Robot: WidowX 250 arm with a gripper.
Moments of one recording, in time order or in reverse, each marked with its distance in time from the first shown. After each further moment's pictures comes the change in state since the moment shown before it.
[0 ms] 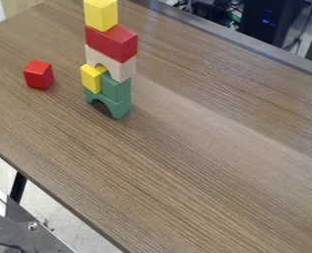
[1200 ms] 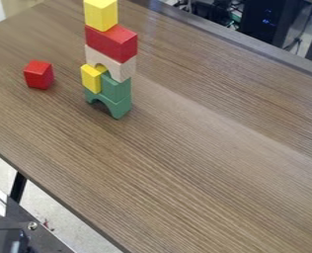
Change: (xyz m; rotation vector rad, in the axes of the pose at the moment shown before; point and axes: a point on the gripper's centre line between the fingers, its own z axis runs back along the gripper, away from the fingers) arm -0.014 0.121 -0.086 -0.037 0.134 -0.693
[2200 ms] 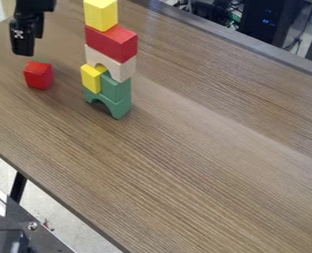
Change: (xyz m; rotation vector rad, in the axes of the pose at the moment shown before) arm -0.020 -0.018 -0.083 -0.003 0.134 -0.097
